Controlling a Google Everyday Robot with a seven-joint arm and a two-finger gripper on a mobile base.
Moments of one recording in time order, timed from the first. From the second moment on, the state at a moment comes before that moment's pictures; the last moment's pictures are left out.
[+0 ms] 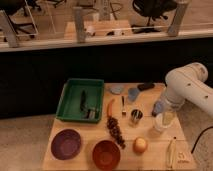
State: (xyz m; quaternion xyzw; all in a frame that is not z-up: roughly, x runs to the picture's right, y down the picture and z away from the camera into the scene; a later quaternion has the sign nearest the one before) arm 0.285 0.111 0.684 -0.28 0.02 0.02 0.96
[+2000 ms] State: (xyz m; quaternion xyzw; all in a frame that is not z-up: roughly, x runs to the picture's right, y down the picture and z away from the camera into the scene) arm 0.285 0.111 0.684 -0.28 0.02 0.02 0.96
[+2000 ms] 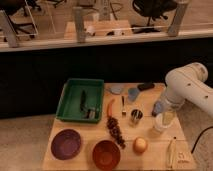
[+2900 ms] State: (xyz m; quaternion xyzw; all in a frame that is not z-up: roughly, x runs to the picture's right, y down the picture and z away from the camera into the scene) arm 0.322 0.078 0.718 -0.25 0.01 -0.11 0.96
